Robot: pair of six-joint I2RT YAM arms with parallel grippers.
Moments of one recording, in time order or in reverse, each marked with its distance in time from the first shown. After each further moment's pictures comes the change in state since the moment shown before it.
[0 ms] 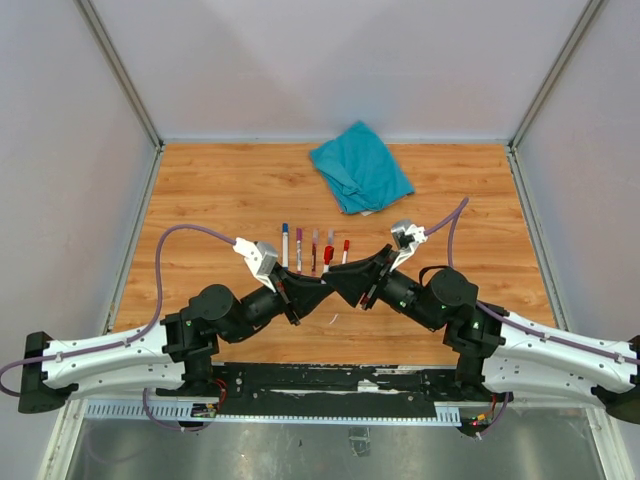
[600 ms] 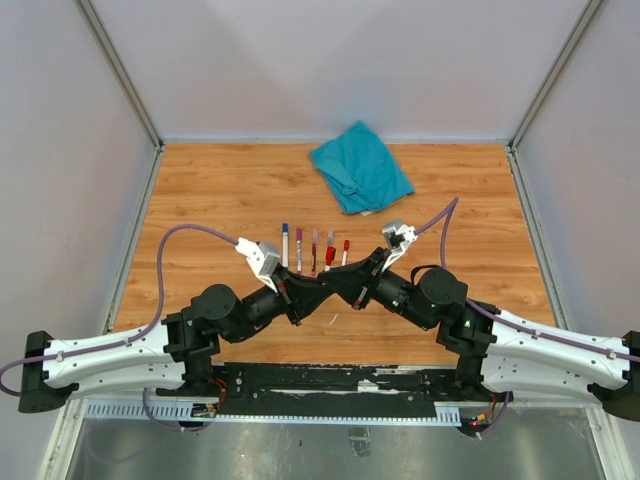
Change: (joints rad) left arm 0.000 0.014 0.000 0.002 0.013 -0.001; right arm 0.000 0.054 0.000 0.022 -0.004 0.024
